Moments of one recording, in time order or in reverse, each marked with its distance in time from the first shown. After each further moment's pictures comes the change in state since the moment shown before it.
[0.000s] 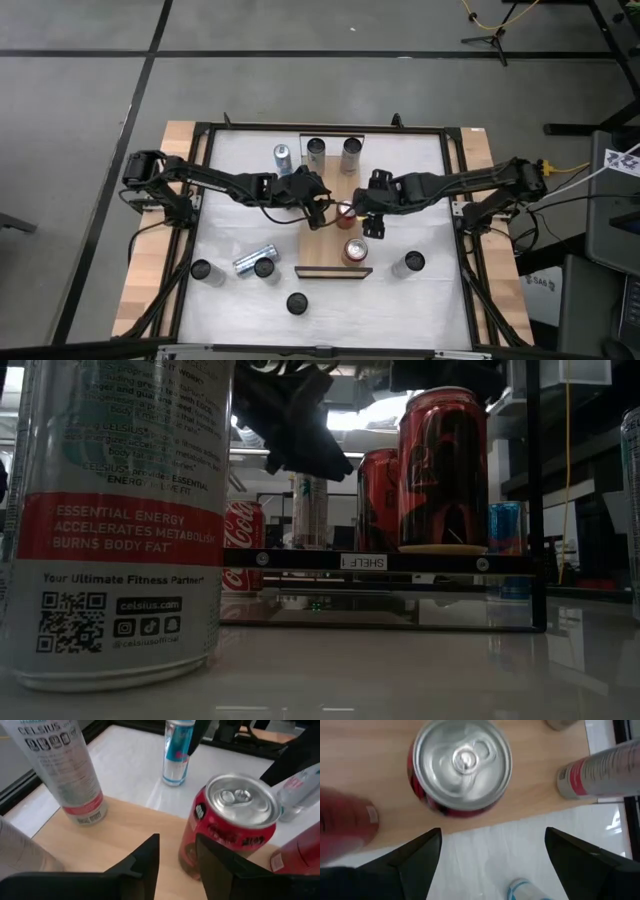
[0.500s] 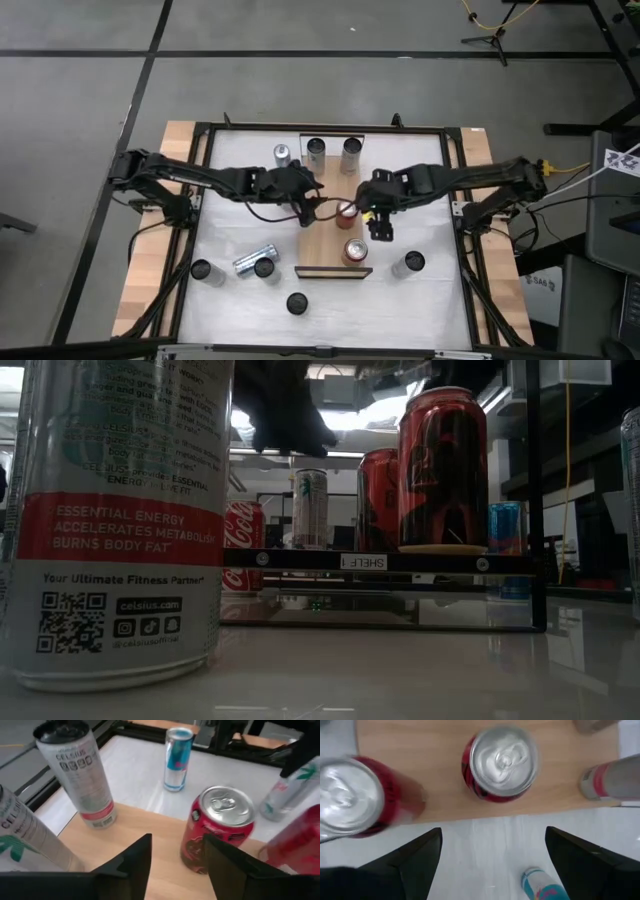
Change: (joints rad) left arm 0.000 -0.115 0.000 -0.103 0.002 0.025; right arm 0.000 0.000 0.147 -0.163 -0.162 -0.055
